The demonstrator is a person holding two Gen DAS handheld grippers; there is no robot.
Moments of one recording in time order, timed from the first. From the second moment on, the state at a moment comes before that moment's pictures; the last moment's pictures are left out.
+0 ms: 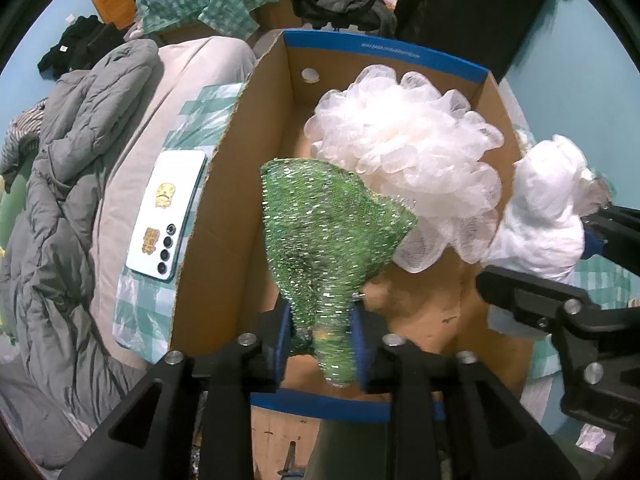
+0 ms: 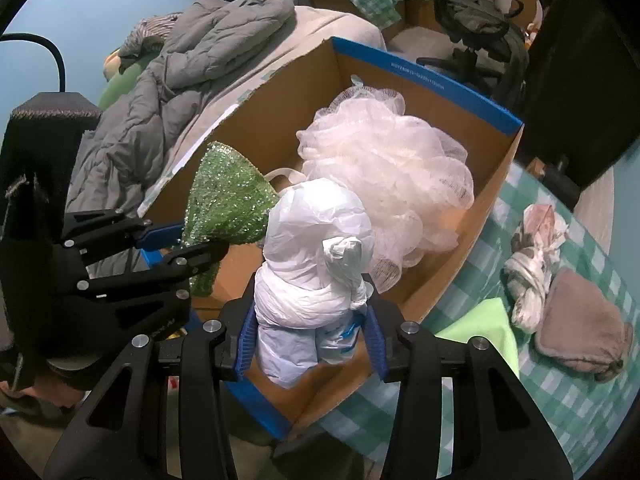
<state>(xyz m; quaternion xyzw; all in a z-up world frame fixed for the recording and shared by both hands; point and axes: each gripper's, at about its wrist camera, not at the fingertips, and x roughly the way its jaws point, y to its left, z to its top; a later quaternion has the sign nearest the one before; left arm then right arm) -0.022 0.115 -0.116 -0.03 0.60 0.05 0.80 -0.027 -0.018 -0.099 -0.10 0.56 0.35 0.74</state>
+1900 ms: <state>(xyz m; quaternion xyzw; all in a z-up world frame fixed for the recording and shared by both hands) -0.020 -0.034 -0.081 0.02 0.57 -0.05 0.82 -0.038 -0.215 -0.100 -0.05 0.57 0.22 0.79</state>
